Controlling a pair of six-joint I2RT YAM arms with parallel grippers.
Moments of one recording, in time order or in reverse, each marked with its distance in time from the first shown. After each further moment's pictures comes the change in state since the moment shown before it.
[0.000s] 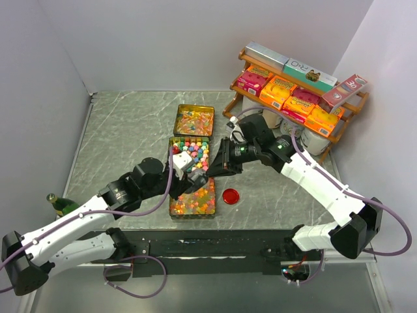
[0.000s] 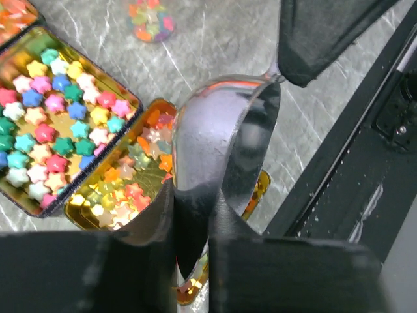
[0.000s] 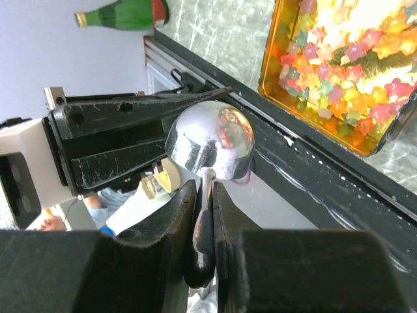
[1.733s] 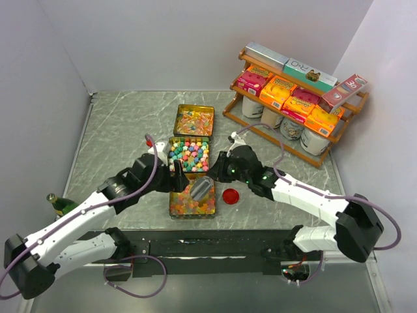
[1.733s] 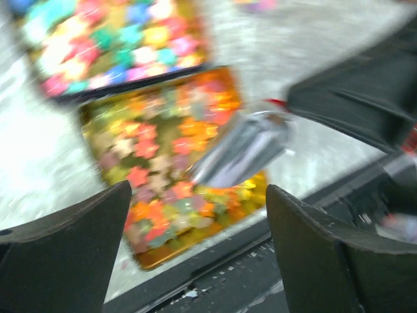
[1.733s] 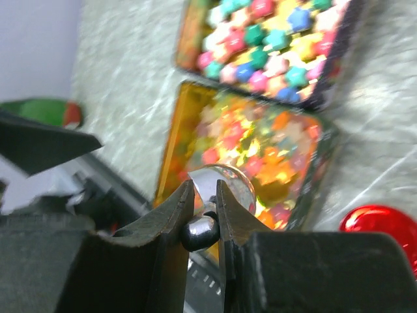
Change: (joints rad) left arm 0.103 0.007 0.007 -0.161 -0.149 -0.501; right arm 0.116 -0.073 -0.504 0.665 0.487 -0.109
